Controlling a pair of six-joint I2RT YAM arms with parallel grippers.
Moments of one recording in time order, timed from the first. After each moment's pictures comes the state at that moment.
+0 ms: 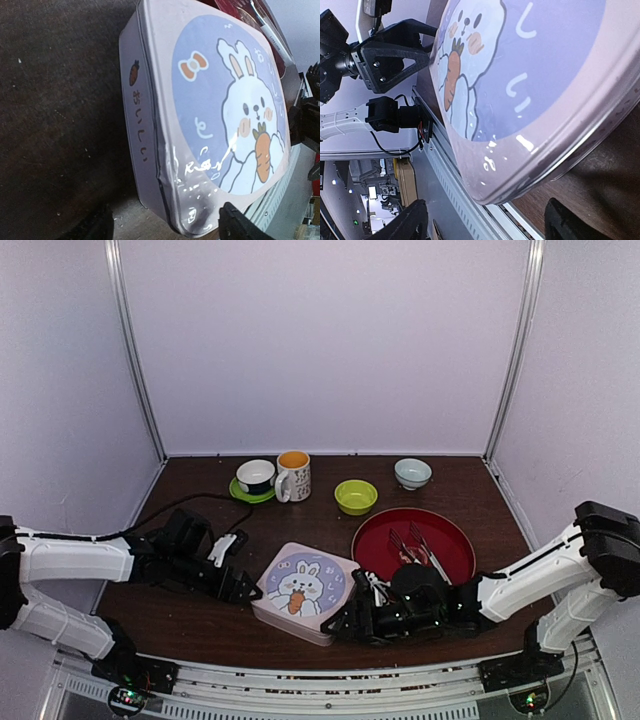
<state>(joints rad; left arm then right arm) -0.69 1.24 0.53 -0.18 0.41 -0.39 1.21 1.53 0.51 0.51 -0.23 1.20</state>
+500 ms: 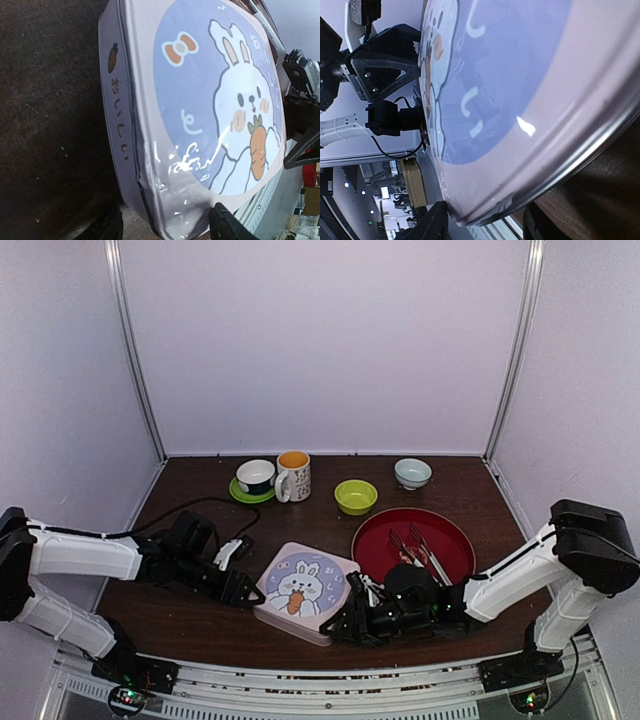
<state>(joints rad) -0.69 1.31 0.53 -0.14 0.50 -0.39 1.19 1.65 0.52 0.62 -0.29 1.25</state>
